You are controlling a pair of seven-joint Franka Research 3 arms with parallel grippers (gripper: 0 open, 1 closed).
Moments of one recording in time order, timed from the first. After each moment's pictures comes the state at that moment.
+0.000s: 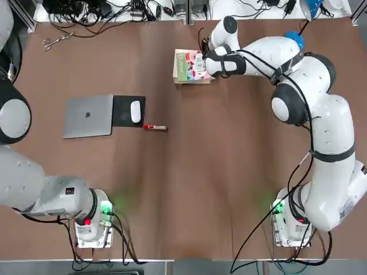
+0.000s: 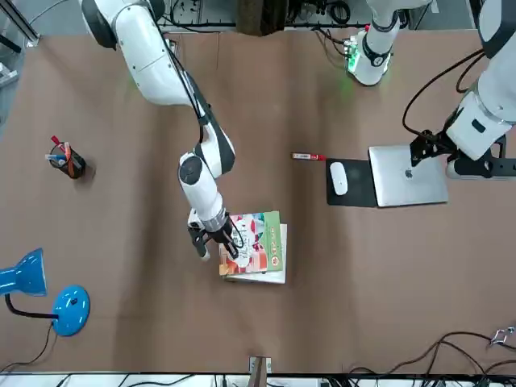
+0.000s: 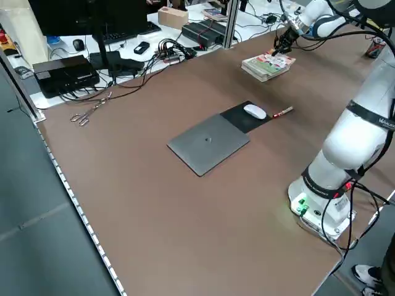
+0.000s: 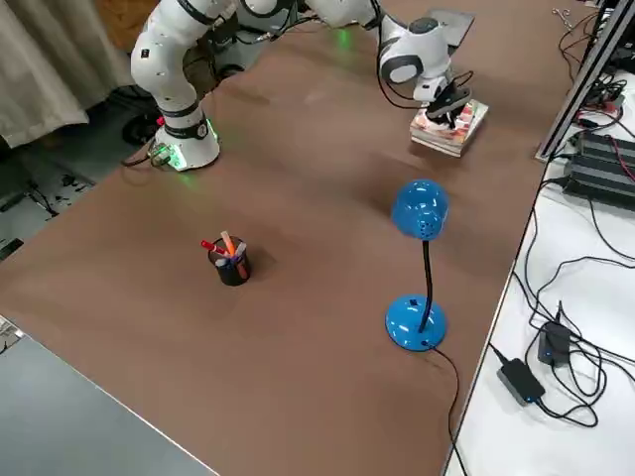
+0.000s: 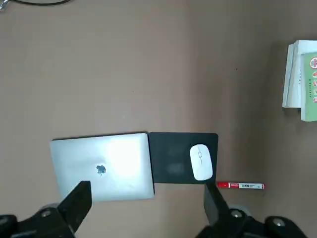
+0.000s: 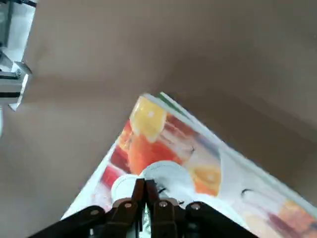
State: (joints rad) left arm 0.04 0.07 -0.20 -1.57 0.03 1.64 -0.11; right arm 0.60 0.81 -0.05 -1.51 0.16 2.78 1.42
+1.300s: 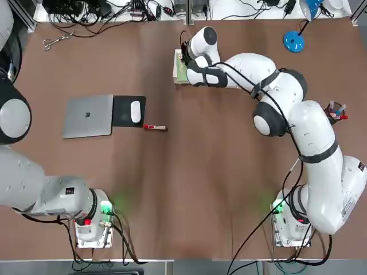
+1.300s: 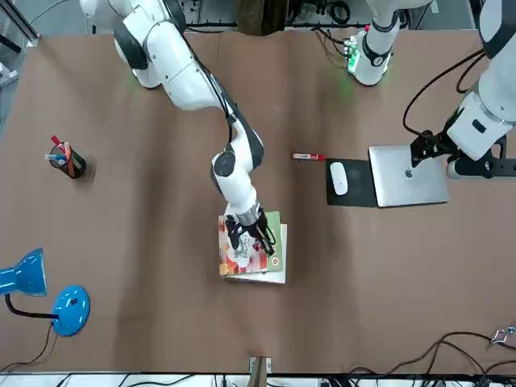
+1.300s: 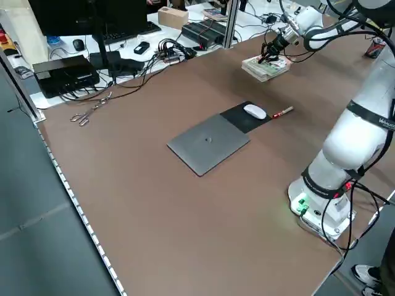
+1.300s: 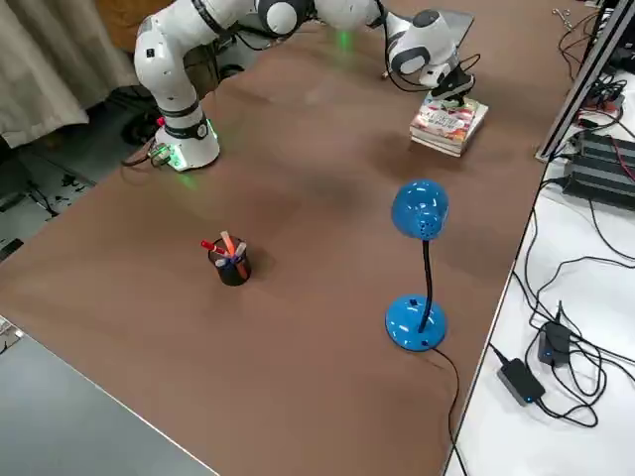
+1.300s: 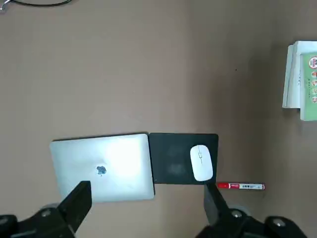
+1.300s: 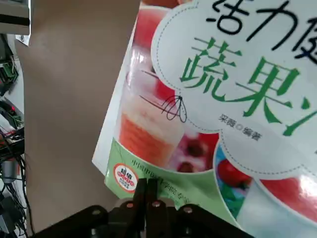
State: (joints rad) left arm 0.04 0.07 -0.20 -1.57 0.03 1.64 -0.11; right arm 0.72 1.04 -0.05 -1.19 0.21 2.82 1.62
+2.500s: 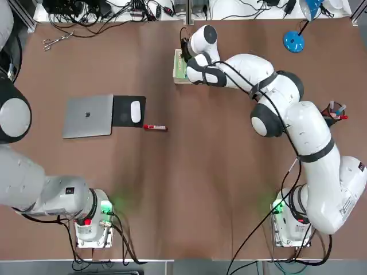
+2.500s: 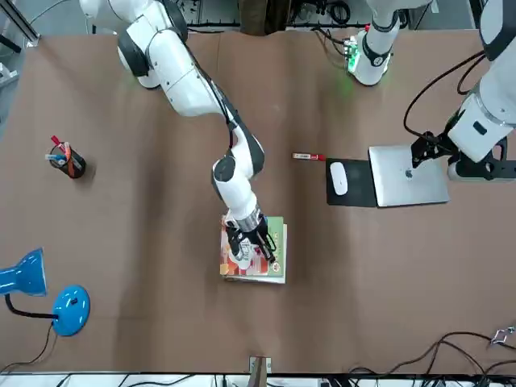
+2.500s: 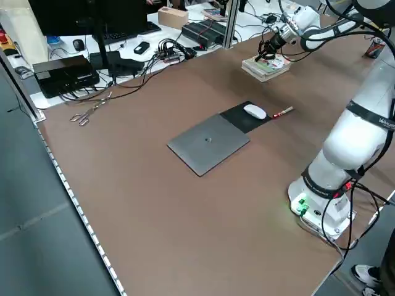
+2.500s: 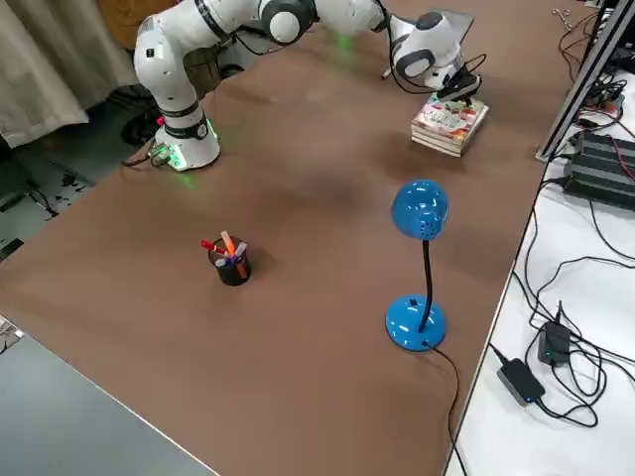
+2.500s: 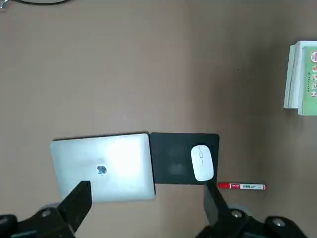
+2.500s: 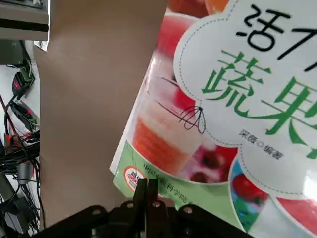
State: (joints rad) left arm 0.05 0.07 -0.20 -1.57 0.03 1.64 -0.11; right arm 0.72 1.09 -0.06 -1.10 0.21 2.82 1.62
